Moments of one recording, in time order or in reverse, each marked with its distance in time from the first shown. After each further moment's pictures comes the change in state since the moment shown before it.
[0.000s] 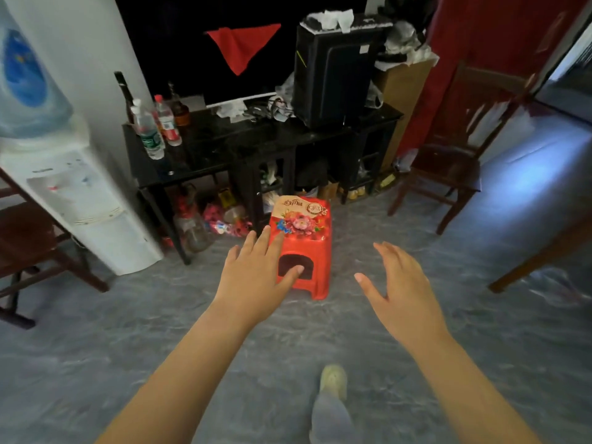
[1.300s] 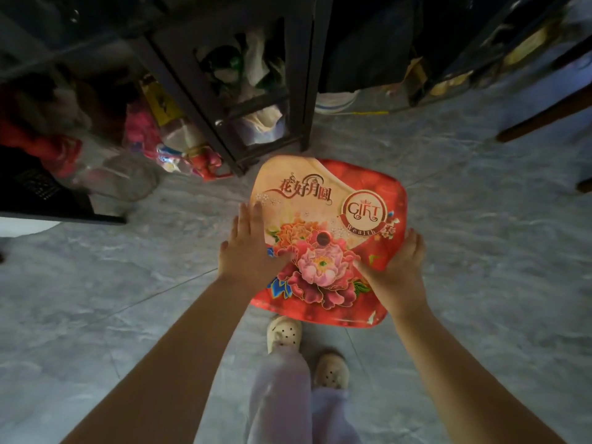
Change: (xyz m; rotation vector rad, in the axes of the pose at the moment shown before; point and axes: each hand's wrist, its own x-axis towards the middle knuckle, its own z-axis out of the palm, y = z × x) left_hand 0.575 -0.200 0.487 -0.194 -0.505 -0.435; right_hand 0.533 0.234 0.524 0.221 -0.437 0.654
